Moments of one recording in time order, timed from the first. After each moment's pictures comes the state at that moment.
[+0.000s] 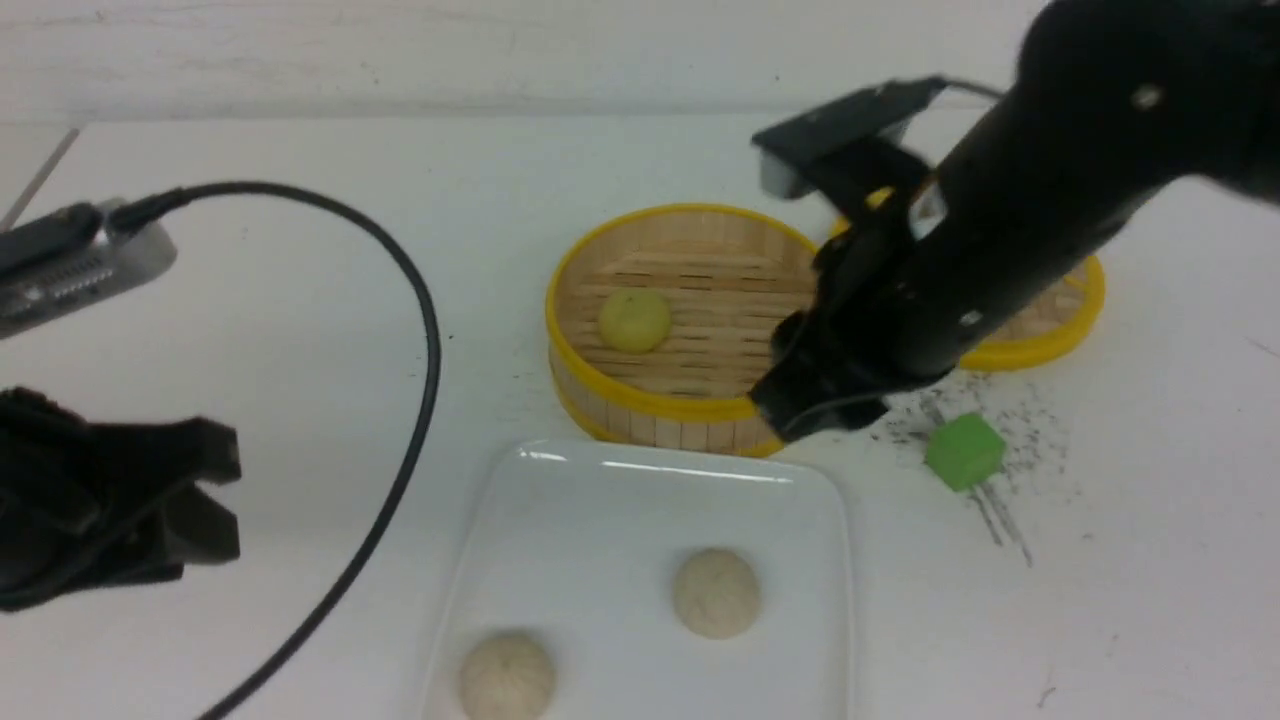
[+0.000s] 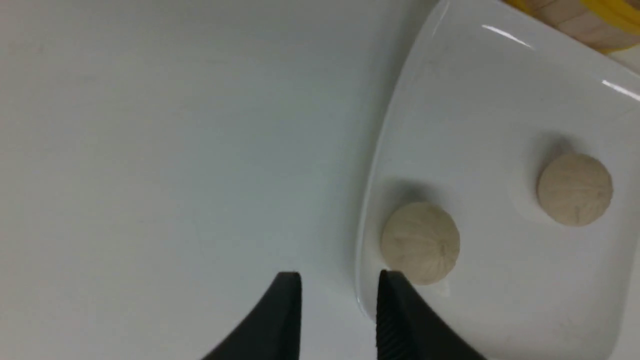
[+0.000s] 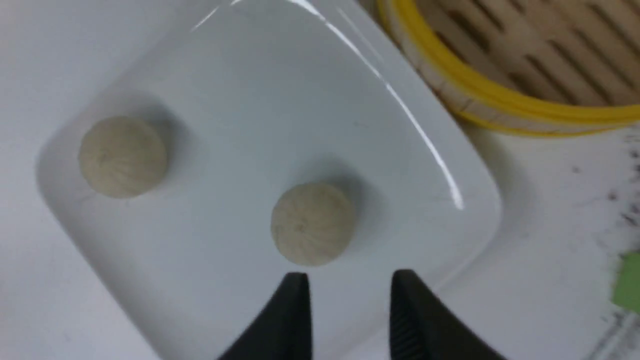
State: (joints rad) right arm 0.62 1.56 -1.43 0.19 1.03 -0.09; left arm -0.08 1.04 -0.89 -0.26 1.01 -0.15
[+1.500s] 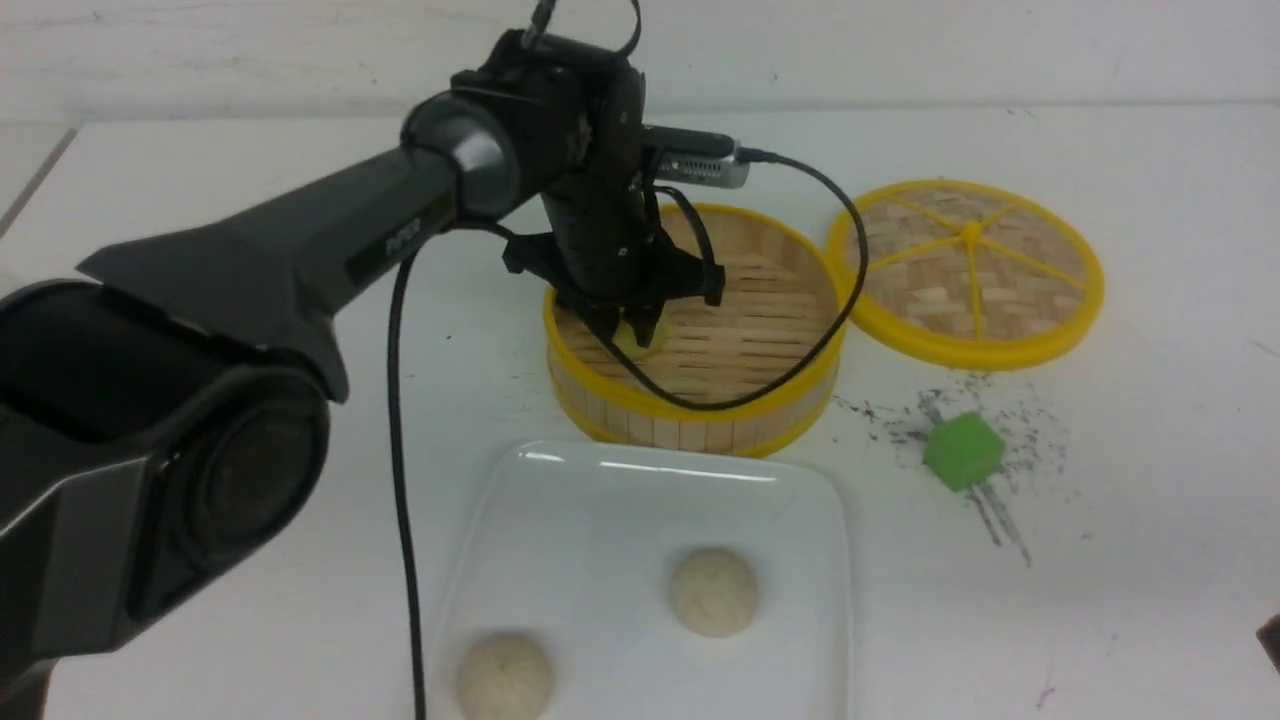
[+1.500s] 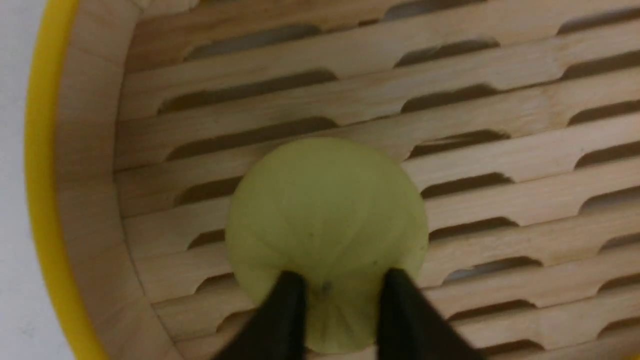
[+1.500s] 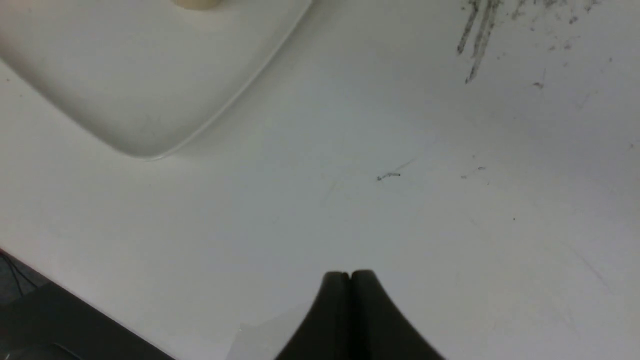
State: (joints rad) right arm 0.57 0.81 -0.84 0.06 1.11 0.09; left arm -0.52 2.27 -2.05 0.04 1.03 -0.20
